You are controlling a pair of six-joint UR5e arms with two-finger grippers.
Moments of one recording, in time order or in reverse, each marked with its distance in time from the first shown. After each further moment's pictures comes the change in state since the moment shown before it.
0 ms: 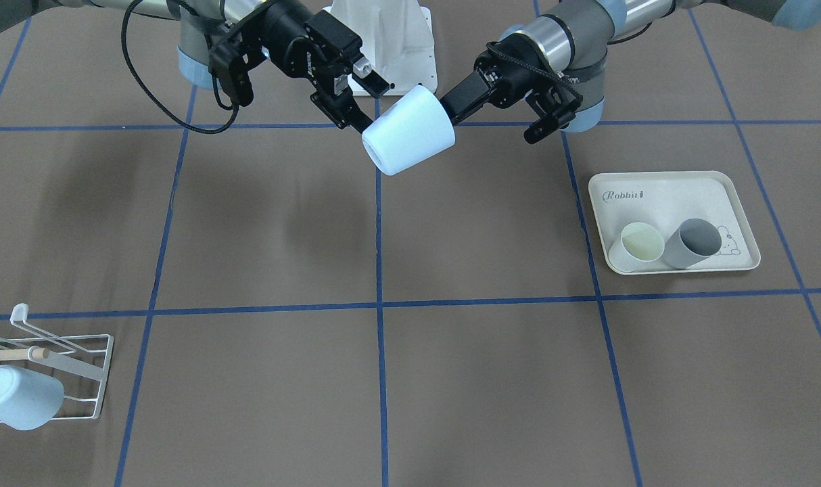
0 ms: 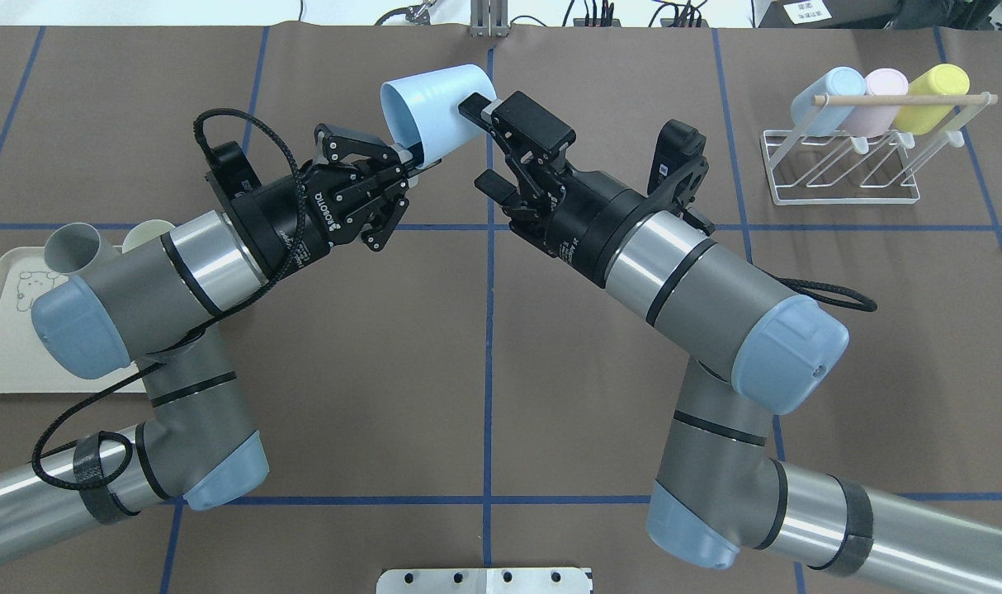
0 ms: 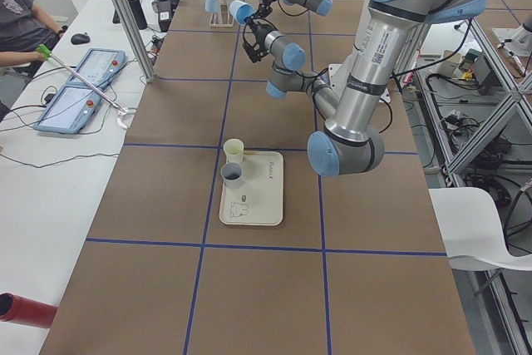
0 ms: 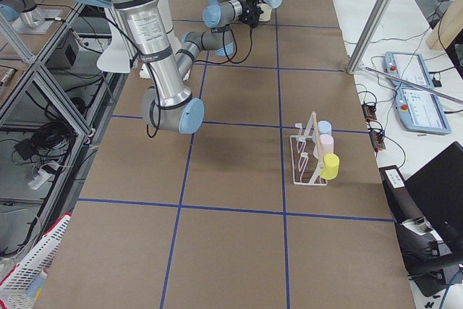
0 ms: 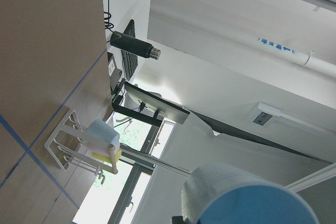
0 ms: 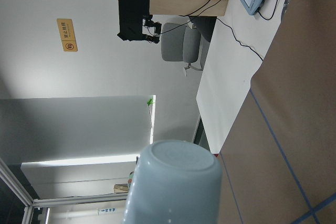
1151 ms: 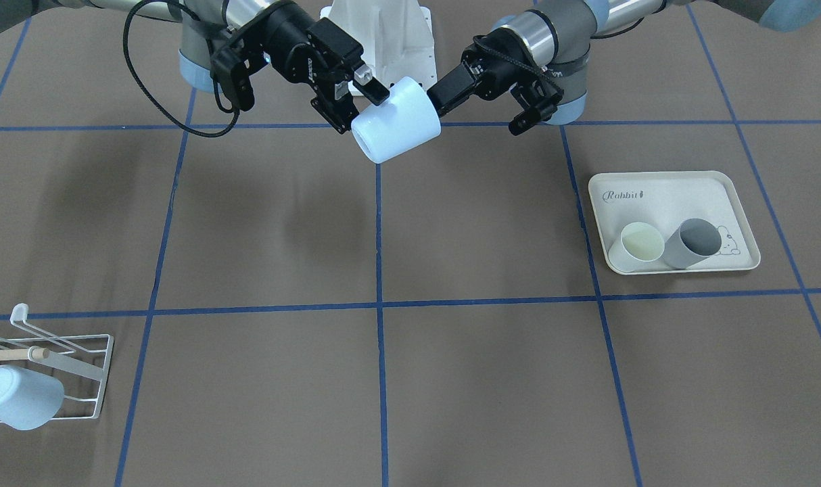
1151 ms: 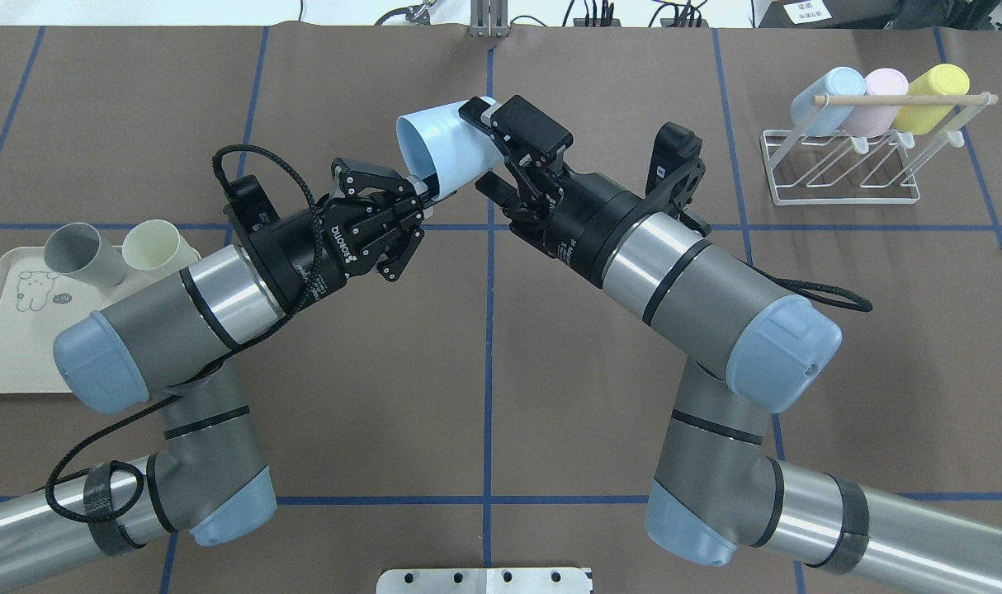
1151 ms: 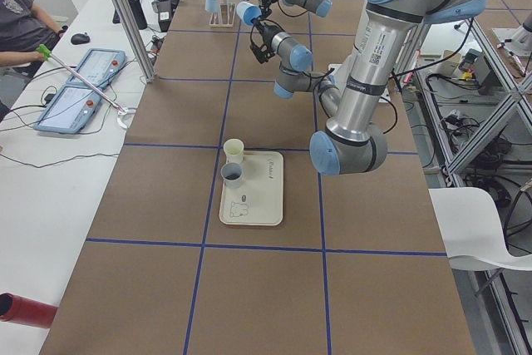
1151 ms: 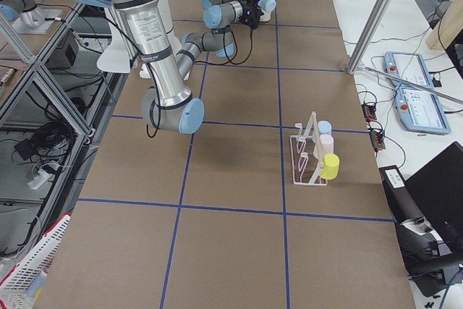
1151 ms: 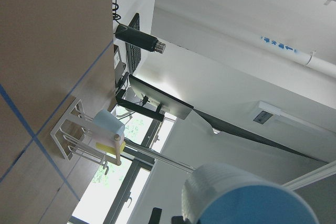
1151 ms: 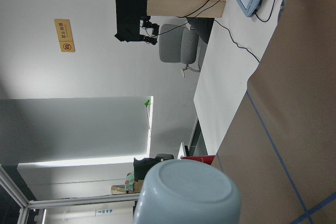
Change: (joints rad) left arm 0.062 0.001 -0.007 -0.009 0.047 0.008; right arm 0.000 0.001 -0.015 0.003 -0.001 -0.001
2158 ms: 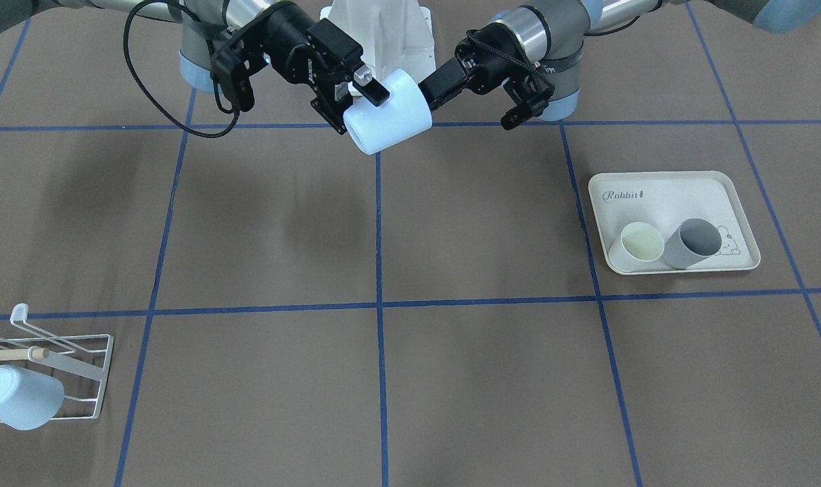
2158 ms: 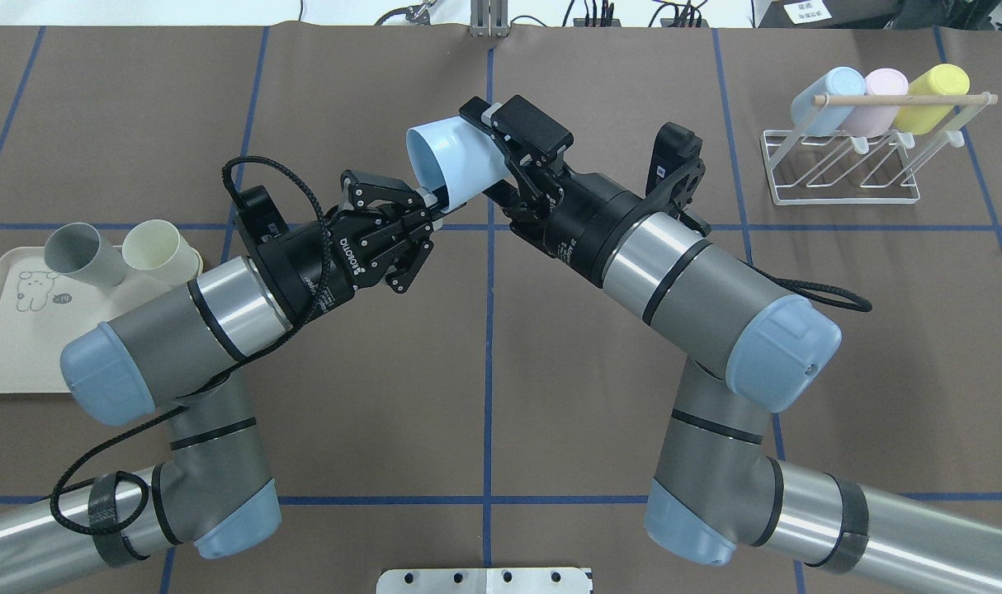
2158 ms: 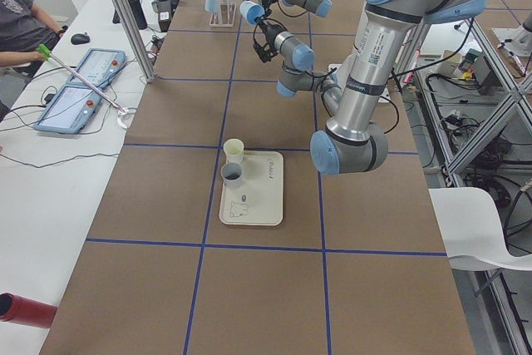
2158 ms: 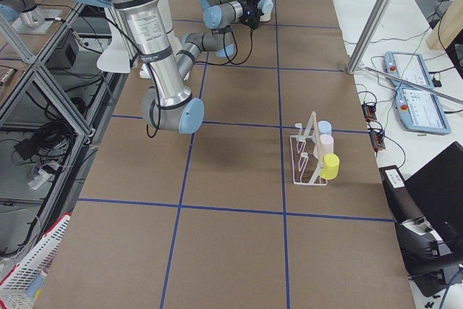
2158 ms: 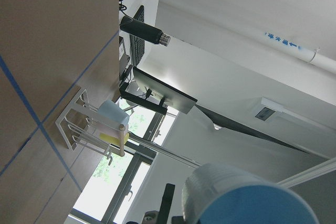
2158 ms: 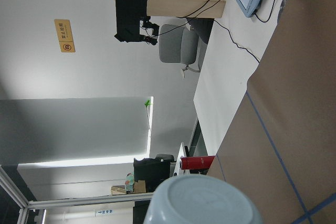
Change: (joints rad) left arm 0.022 -0.005 -0.006 -0.003 0.007 0.002; right arm 0.001 0.000 -0.002 0.003 -0.001 0.000
